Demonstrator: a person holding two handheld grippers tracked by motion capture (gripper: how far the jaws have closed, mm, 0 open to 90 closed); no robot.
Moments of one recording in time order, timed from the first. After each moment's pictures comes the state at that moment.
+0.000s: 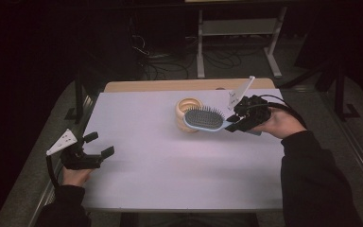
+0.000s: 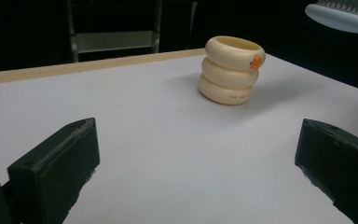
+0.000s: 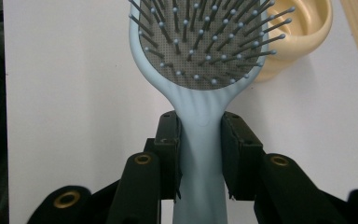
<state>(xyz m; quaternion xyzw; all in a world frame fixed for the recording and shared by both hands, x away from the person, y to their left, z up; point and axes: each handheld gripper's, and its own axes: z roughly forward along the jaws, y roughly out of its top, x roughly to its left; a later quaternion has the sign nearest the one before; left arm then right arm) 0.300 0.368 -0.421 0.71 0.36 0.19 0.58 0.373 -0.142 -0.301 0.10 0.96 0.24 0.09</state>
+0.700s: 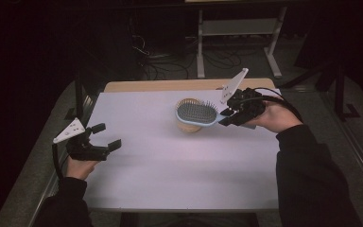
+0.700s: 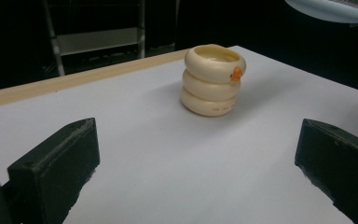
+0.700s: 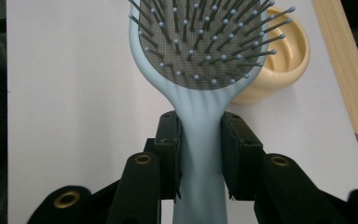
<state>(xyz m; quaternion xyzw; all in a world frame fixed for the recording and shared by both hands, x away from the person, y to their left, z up) 0.314 0.341 -0.389 0.73 0.33 0.18 0.57 0.372 -0.123 -0.276 0.08 0.96 0.24 0.11</state>
